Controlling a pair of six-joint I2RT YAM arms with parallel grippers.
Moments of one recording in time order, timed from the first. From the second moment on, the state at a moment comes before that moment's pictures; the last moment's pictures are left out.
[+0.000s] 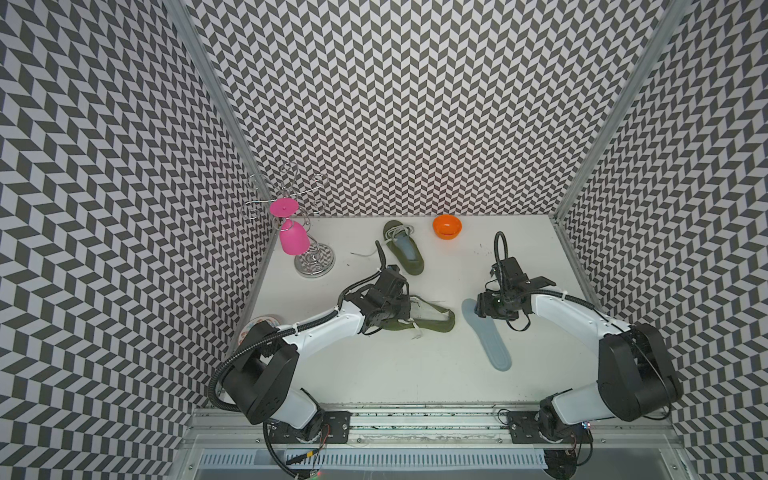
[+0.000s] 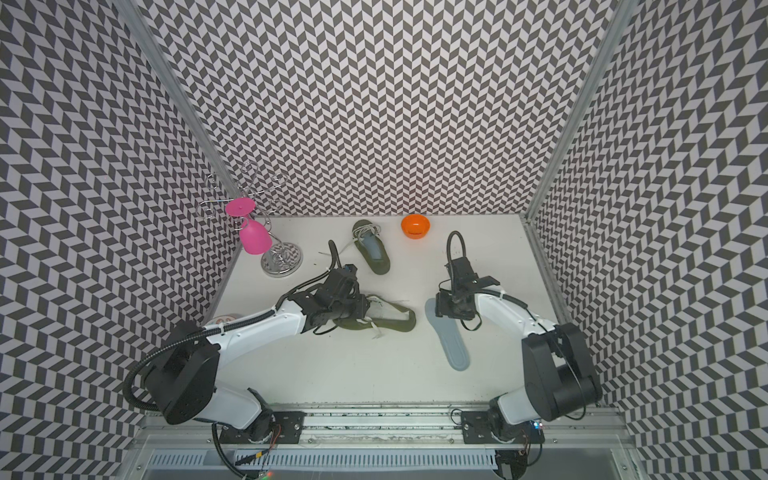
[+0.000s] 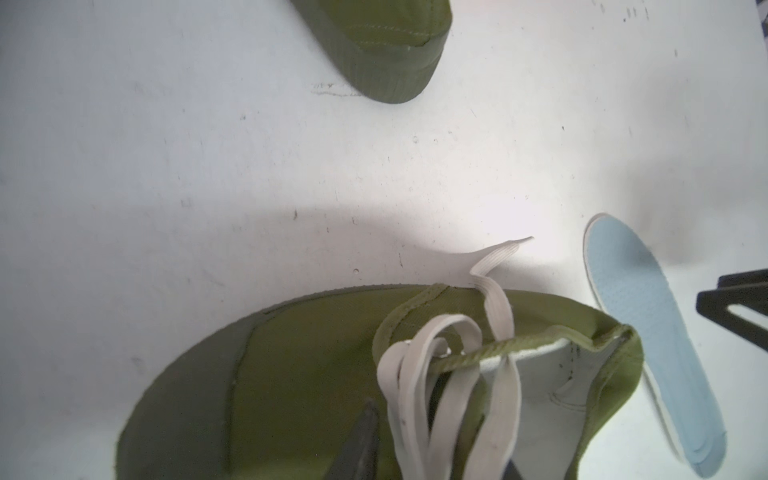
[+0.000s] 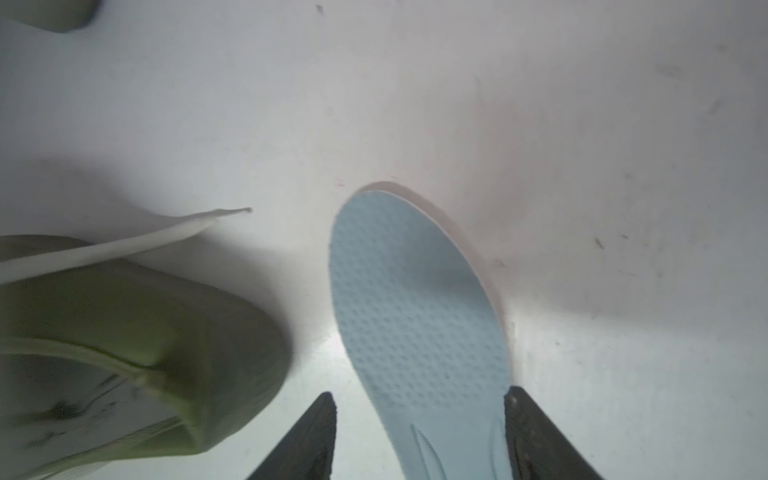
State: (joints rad) left arm -0.69 1.49 0.91 -0.30 -0.02 -0.57; right arm 0.31 1.47 0.89 -0.66 -0.10 0.40
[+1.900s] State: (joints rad) left arm -0.61 1.39 1.10 -0.39 -0.04 -0.44; right arm 0.27 1.46 0.70 -0.47 -0.17 0.47
